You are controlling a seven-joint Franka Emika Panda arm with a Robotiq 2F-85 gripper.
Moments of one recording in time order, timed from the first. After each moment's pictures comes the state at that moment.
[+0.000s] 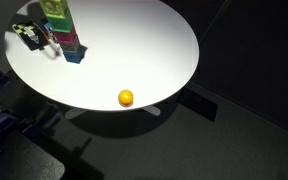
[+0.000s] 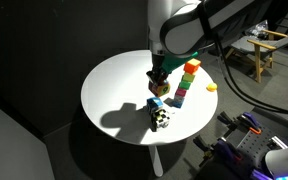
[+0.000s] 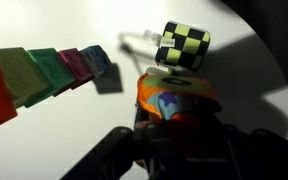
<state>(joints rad) 0.27 0.19 0.05 -2.15 -0.13 2.29 0.45</state>
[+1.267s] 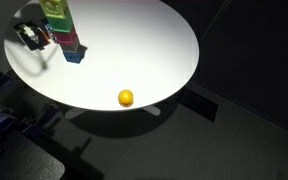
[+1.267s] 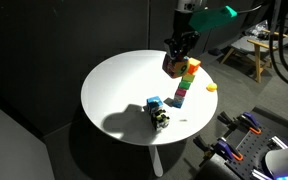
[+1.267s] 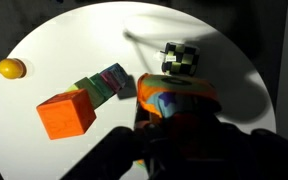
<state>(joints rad) 0.17 -0.15 0.10 -2.22 -0.03 2.04 0.43</state>
